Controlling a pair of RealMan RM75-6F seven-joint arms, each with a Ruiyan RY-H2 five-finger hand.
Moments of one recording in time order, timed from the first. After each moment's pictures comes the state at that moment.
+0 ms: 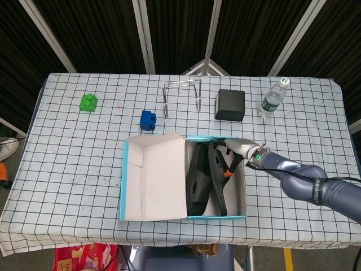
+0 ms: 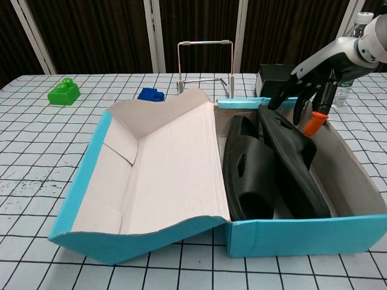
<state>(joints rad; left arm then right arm) -0.11 -1.31 -0.20 -1.28 1.43 1.66 -0.05 1.18 -1.04 0.10 -1.51 -0.83 0.07 0.27</state>
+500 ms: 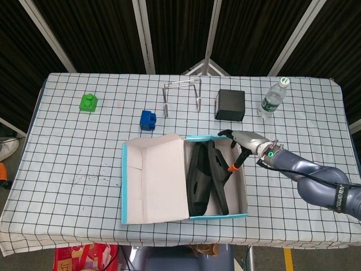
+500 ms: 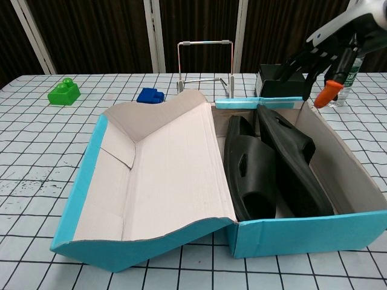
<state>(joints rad) -0.11 -1.31 -0.20 -1.28 1.43 1.66 -0.05 1.10 -0.90 0.20 -1.61 -0.87 0.09 0.32</state>
